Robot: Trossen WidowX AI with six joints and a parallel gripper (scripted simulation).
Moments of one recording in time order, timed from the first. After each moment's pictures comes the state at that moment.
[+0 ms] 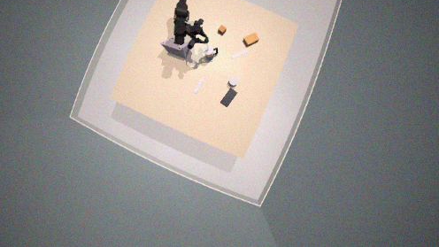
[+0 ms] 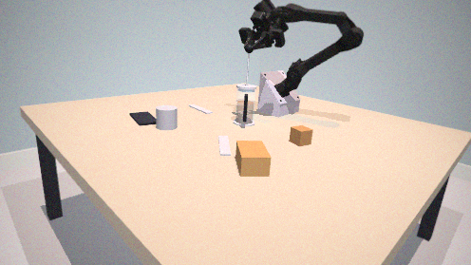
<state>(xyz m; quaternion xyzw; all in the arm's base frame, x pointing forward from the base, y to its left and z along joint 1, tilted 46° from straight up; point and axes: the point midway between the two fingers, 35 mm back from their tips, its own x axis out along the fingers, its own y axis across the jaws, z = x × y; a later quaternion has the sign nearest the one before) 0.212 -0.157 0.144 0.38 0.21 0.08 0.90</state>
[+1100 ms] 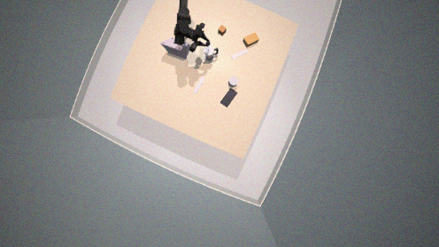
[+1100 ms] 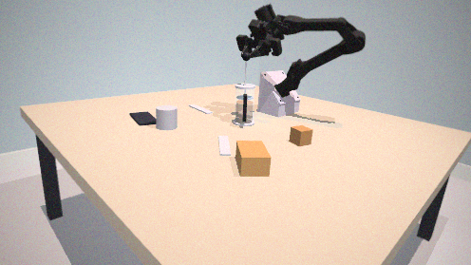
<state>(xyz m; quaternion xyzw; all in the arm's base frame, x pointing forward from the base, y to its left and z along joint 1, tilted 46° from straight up) 0.222 -0.139 0.120 0.37 0.20 0.08 0.90</state>
